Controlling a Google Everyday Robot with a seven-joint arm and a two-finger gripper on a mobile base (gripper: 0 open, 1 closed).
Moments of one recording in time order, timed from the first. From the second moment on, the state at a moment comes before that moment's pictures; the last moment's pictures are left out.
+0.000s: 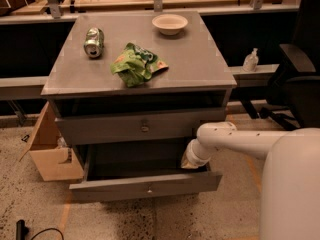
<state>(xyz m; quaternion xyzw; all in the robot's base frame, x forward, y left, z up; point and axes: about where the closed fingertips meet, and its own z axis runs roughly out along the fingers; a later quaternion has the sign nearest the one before) 0.617 -0.115 0.456 -0.69 0.70 0.05 0.18</state>
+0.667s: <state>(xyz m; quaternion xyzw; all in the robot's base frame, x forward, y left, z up) 0.621 -0.102 0.422 -0.73 0.66 0.04 0.18</state>
